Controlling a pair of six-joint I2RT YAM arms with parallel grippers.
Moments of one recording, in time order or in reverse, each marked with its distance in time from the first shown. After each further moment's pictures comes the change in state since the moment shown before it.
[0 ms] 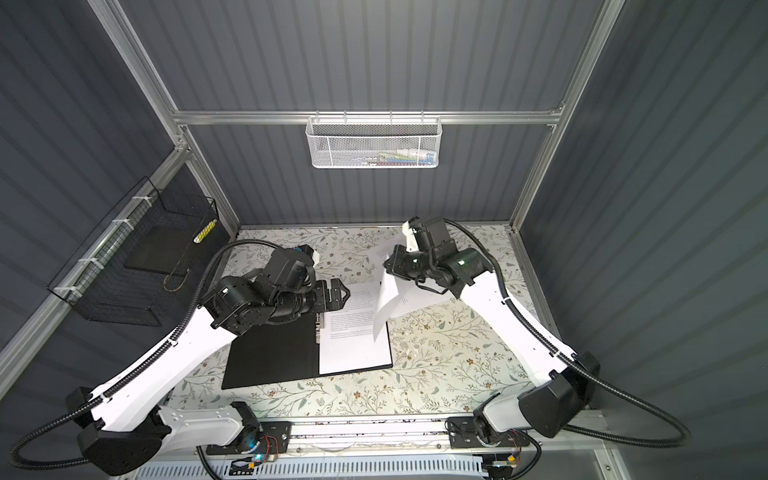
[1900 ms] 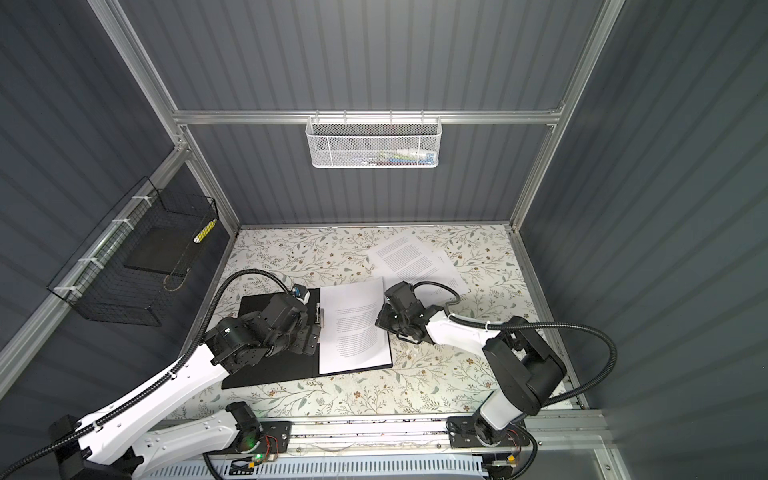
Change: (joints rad) left arm 0.003 -0.245 -0.486 0.070 -0.238 0.389; right arm 0.124 0.133 -0.708 0.628 0.194 0.254
